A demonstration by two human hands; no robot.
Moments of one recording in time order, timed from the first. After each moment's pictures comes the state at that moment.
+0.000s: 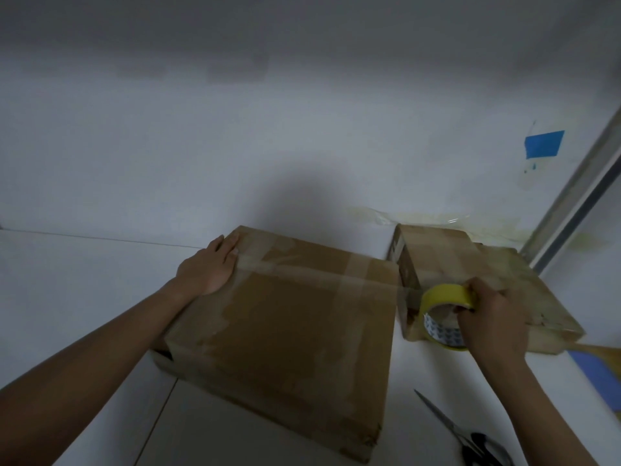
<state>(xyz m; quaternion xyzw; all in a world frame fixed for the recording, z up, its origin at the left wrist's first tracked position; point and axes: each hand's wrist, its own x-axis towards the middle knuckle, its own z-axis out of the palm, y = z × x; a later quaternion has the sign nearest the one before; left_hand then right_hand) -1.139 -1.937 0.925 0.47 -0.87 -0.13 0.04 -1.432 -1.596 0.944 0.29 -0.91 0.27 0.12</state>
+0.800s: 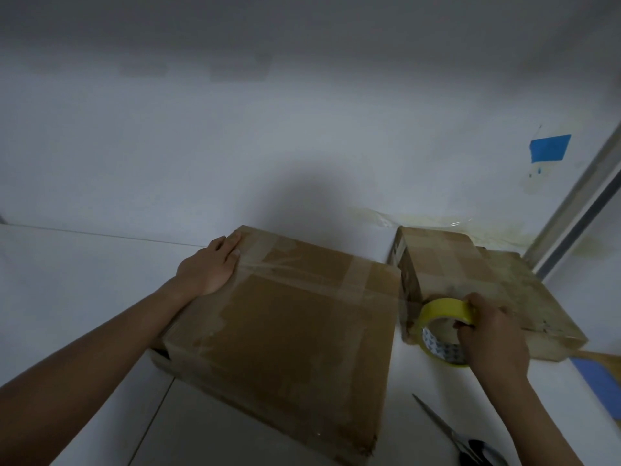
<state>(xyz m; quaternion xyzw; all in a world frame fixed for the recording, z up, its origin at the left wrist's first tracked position) -1.138 -1.936 0.924 0.46 -0.87 -0.13 0.05 -1.429 -1.585 0.934 0.31 -0.91 0.27 0.08</state>
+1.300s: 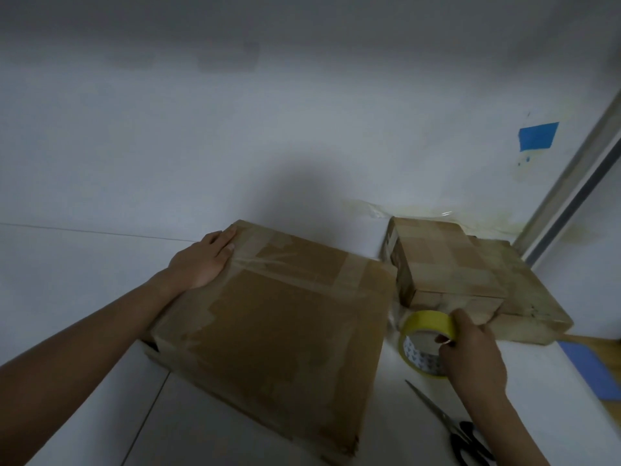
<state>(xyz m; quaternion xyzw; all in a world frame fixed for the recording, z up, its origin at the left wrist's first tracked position) -1.137 -1.933 0.930 0.44 -0.89 -0.15 0.04 -1.399 -1.569 0.910 0.28 -0.92 0.27 0.00</state>
